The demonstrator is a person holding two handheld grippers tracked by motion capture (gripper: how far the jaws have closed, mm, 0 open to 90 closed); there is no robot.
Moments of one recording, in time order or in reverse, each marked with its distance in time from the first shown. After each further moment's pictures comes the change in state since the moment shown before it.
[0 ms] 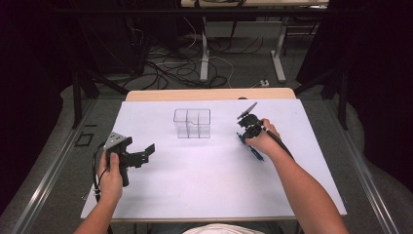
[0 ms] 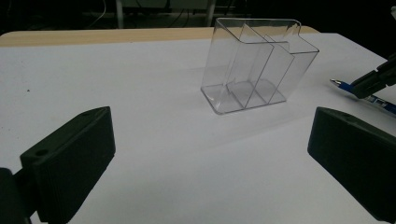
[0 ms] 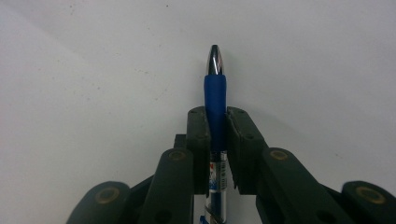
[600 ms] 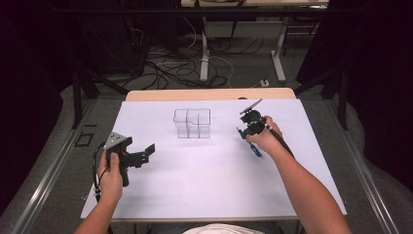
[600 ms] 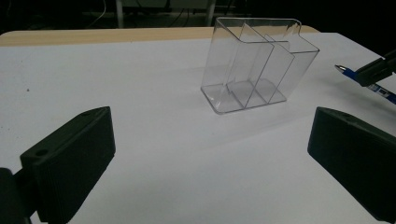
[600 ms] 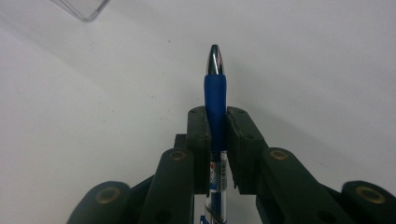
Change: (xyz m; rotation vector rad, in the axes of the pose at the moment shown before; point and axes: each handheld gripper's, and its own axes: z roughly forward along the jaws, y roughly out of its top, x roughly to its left) left arm 0.000 0.000 0.000 0.002 0.000 0.001; right arm -0.005 0.006 -0.018 -0.050 0.013 0.027
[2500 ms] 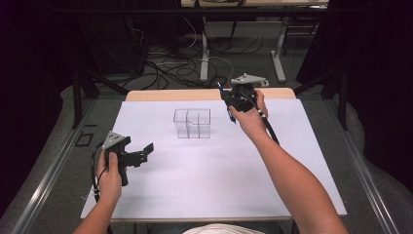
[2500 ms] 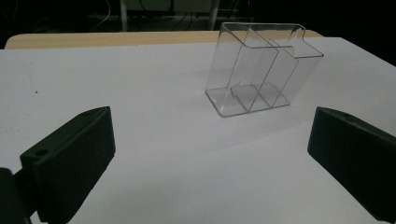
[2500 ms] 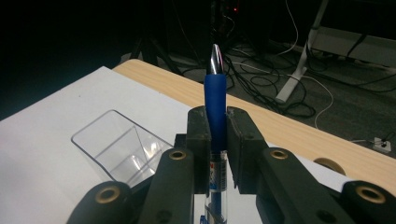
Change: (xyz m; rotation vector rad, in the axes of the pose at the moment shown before) left arm 0.003 0.001 -0.002 -0.014 0.013 -0.007; right arm 0.052 0.069 -0.077 -0.622 -0.003 -0.045
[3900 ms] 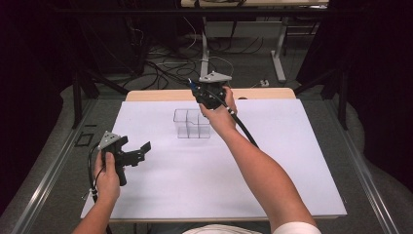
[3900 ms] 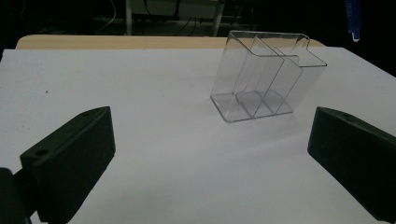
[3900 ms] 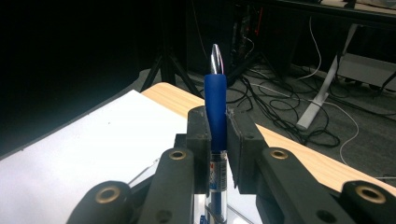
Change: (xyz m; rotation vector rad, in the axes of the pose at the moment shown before) left arm 0.005 0.001 -0.005 -0.024 0.009 -0.035; right arm 0.062 0.019 0.053 -0.065 0.054 -0.046
